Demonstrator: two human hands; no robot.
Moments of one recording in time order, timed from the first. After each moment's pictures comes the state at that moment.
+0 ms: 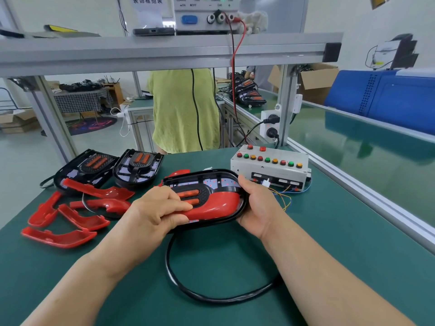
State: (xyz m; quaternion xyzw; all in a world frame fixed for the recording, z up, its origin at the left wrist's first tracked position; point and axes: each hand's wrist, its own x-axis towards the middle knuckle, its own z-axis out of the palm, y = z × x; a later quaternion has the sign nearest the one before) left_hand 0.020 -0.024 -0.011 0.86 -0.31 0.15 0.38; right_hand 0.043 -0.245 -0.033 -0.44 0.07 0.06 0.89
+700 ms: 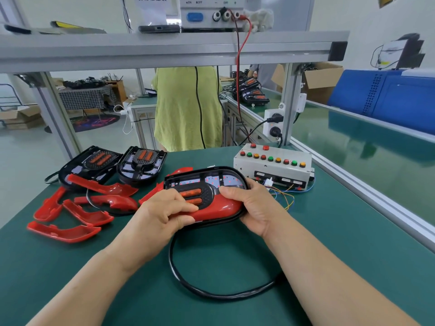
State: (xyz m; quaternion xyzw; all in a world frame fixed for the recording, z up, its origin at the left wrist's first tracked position) left_hand 0.028 -0.024 -0.028 0.86 -0.29 0.12 0.39; right_hand 0.041 -0.244 -0.034 -0.51 0.02 0.04 0.86
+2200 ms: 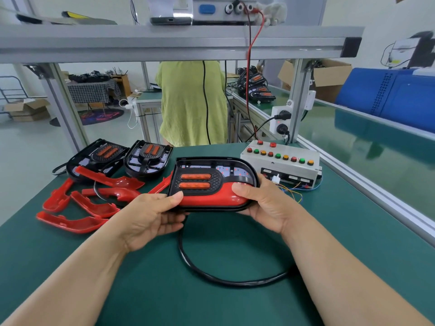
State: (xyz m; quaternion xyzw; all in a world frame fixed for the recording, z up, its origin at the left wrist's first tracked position) left_hand 0.046 -0.008 -0.024 0.67 0.01 -0.20 0.71; right_hand 0.040 -0.256 -0.034 -0.54 -0.05 0.09 0.83
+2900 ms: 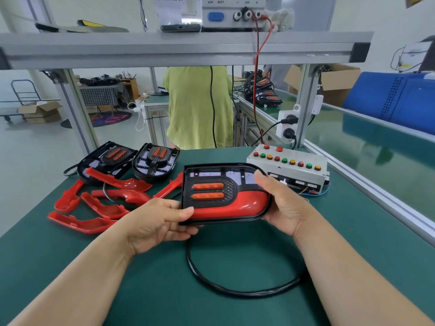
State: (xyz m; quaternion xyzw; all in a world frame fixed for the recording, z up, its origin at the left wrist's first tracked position) left_hand 0.044 -0.004 -0.022 0.69 -0.05 -0.26 0.67; right_hand 0.044 -0.271 -0.035 -0.54 -0.05 0.10 0.84
